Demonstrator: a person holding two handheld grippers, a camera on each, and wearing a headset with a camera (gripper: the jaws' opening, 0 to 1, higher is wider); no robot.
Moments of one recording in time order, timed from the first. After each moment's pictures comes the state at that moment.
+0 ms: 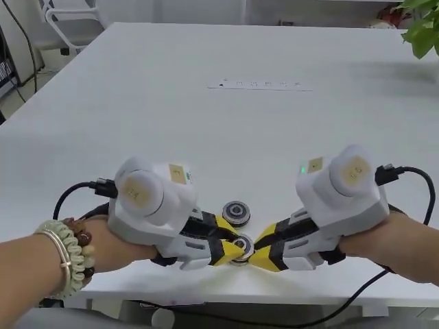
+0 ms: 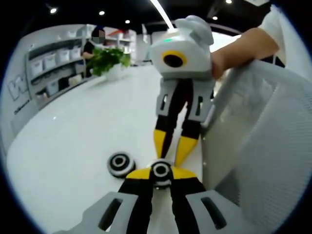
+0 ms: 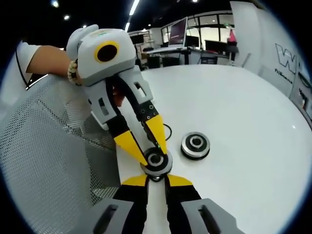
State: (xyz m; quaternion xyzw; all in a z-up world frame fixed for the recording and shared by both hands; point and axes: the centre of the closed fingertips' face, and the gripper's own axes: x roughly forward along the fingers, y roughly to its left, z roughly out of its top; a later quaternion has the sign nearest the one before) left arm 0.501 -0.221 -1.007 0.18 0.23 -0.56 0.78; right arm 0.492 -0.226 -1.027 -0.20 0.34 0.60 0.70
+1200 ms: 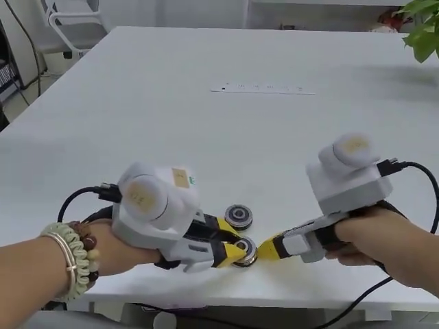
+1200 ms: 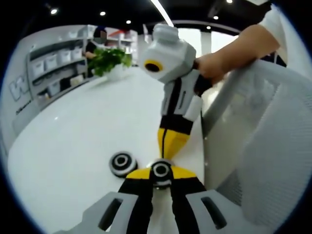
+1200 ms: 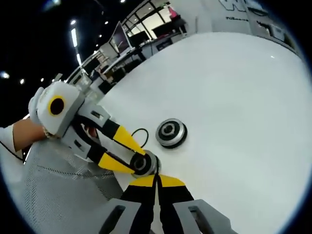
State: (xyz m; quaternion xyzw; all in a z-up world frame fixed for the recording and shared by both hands) left arm 0.504 -0.220 -1.007 0.18 0.23 -0.55 0.78; right arm 0.505 -0.233 -1.025 0.02 0.48 0.48 0.74
